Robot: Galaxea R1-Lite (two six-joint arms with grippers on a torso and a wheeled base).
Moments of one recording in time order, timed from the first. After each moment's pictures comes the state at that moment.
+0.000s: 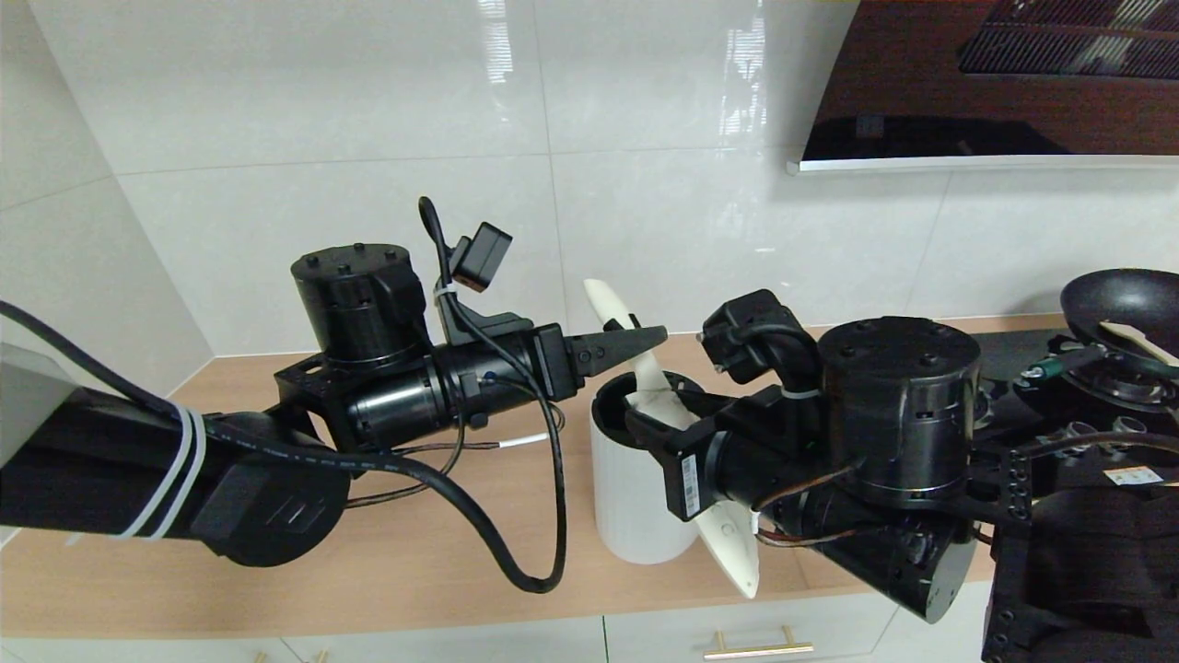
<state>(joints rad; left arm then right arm) -0.49 1.85 -0.90 -0.94 -0.55 -0.51 0.93 1.77 -0.88 -0.73 -0.29 0.08</state>
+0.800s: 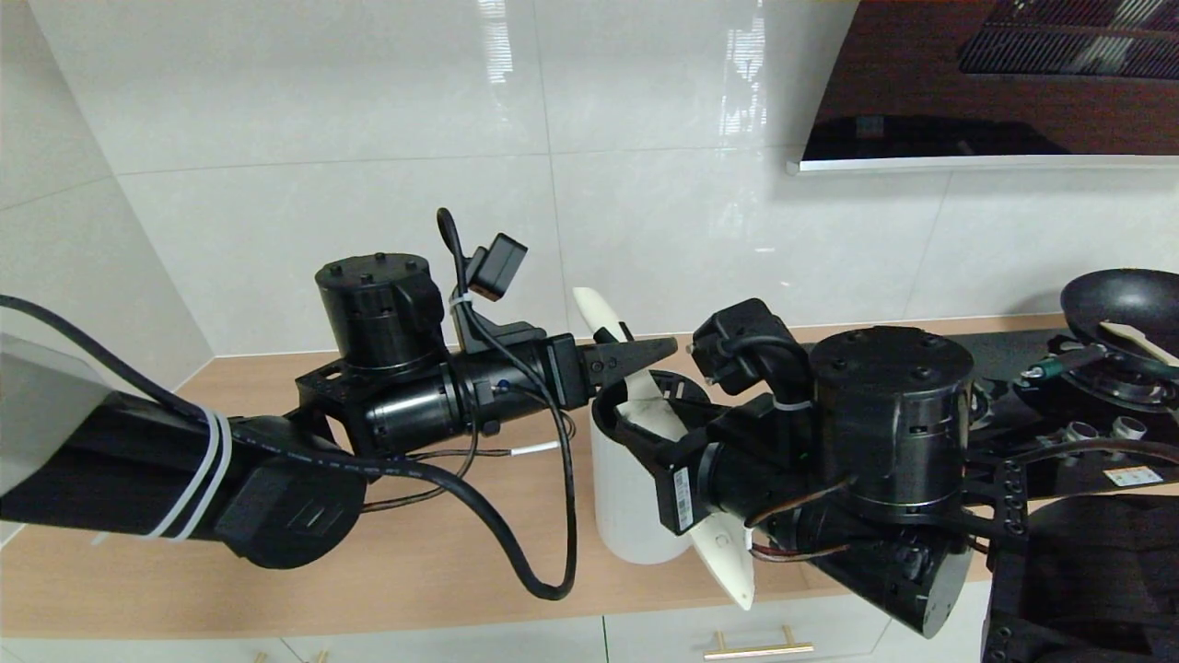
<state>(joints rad) -0.51 1.88 -0.90 -0.94 -0.55 -0.51 0.95 1.77 -0.87 -0.73 -0.29 0.08</state>
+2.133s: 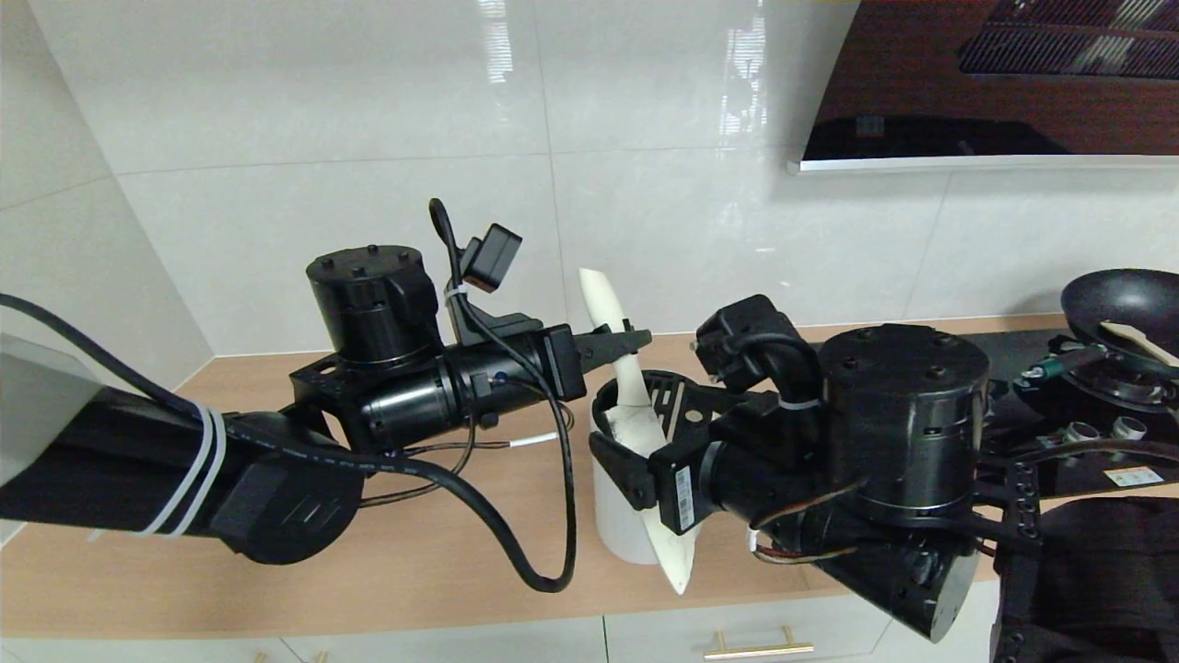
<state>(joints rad) -0.51 1.87 -0.91 -0.95 -0.54 -0.51 0.95 1.76 -0.87 -0.74 -0.29 0.08</state>
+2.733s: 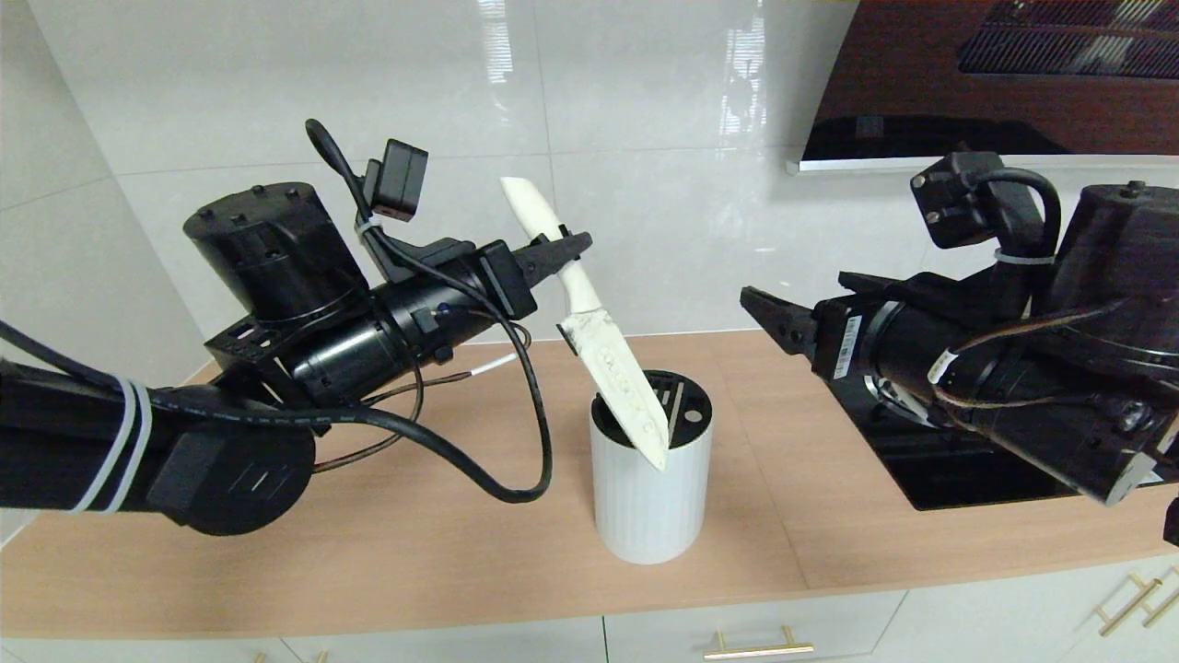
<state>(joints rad) -0.43 1.81 -0.95 -1.09 -0.42 -0.49 0.69 1.56 -0.85 -0.73 -0.29 0.04</state>
